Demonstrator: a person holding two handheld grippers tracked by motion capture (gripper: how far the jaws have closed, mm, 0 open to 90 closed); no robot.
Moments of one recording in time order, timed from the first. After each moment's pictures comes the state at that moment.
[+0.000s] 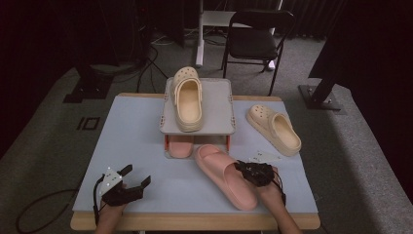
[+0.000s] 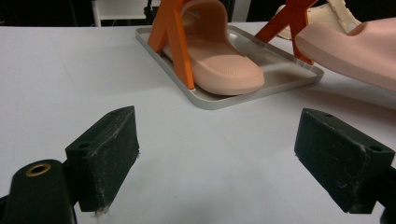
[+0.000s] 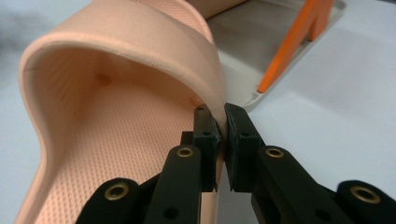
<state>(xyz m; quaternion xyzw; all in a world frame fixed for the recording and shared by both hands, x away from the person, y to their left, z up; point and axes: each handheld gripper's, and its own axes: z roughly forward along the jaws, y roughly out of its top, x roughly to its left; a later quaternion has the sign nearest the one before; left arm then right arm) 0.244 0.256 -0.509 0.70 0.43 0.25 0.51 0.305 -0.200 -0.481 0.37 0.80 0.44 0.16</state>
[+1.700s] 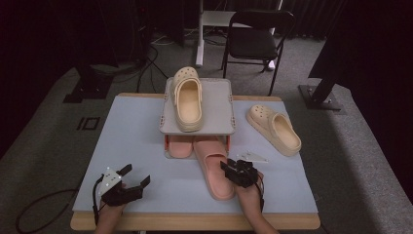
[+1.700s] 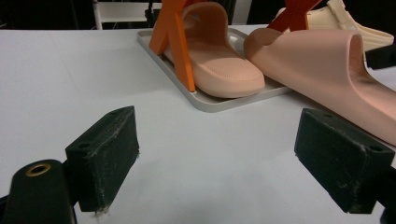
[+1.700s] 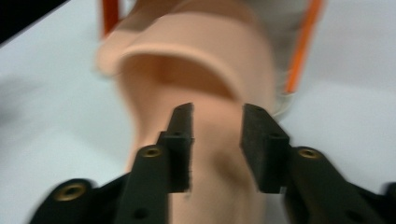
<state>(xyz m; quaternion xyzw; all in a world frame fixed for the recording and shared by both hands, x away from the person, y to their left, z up) 0.244 0.256 -0.508 0.70 0.43 0.25 0.52 0.300 -0.151 -0.487 0.49 0.73 0.45 0.14</state>
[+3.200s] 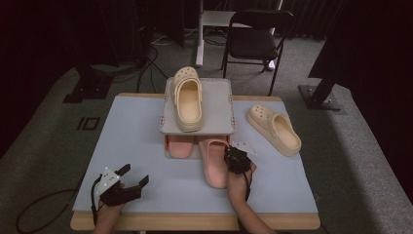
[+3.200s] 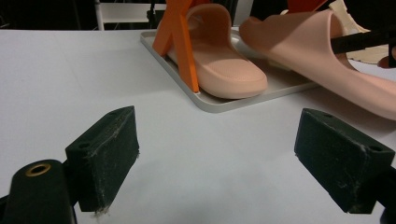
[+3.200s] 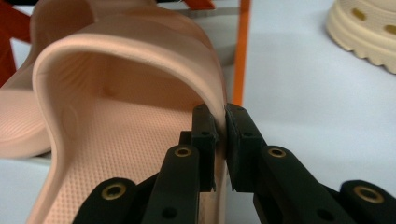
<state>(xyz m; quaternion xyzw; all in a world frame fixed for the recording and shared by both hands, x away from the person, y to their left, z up) 0.244 0.261 -0.508 0.69 0.43 0.25 0.52 0.340 -0.127 -0.495 0.58 0.65 0.41 0.27</state>
